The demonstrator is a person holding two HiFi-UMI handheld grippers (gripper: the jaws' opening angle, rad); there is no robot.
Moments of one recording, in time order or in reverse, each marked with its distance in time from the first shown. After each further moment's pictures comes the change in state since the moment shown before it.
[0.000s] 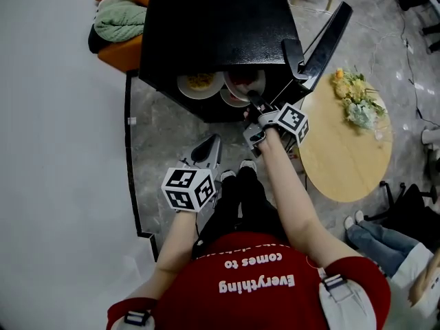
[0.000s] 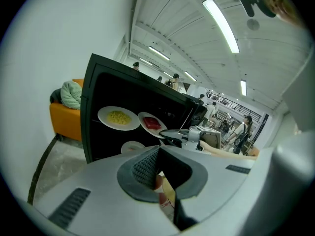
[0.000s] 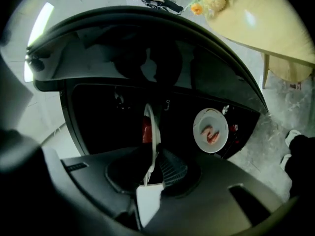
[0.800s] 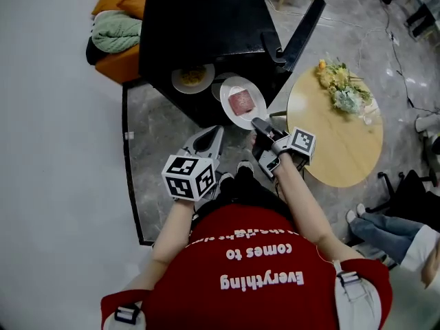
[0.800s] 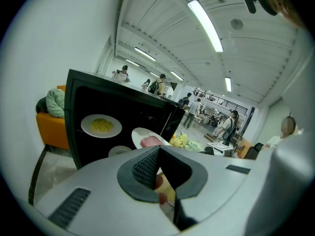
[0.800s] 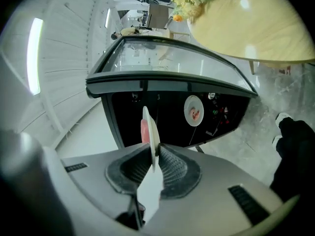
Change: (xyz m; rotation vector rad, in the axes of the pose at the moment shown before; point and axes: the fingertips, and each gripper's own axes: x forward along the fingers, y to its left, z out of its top) left arm -0.025 -0.060 0.006 0.106 -0.002 -0.120; right arm -0.135 -0.004 -0.047 0.091 0.123 0.064
